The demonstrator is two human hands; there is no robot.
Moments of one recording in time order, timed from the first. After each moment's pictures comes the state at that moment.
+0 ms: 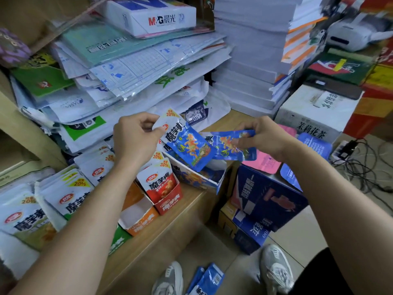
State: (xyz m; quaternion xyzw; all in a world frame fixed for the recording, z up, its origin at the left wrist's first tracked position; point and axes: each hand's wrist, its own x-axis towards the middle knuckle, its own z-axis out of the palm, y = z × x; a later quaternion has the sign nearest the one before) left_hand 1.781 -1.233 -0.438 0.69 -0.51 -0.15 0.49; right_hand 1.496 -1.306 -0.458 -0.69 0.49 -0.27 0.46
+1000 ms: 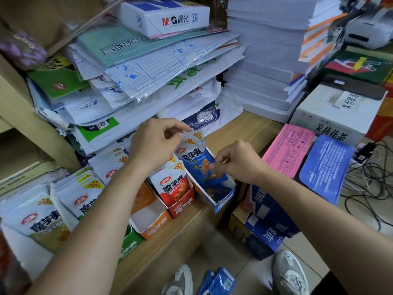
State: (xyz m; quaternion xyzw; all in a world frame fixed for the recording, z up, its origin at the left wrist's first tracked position) left_hand 1.792 -1.231 -0.433 0.64 -0.65 -0.15 0.37; right_hand 1.572 -1.279 -0.498 -0.78 0.47 -0.22 0.36
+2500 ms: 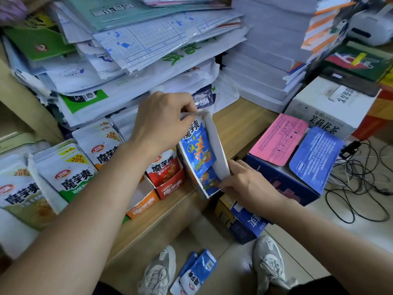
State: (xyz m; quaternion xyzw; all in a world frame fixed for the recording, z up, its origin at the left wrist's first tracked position) left_hand 1.760 -1.230 -0.431 0.61 -0.71 0.02 0.34; right_hand 1.522 -1.220 -0.549 -0.93 0.34 -0.12 0.11
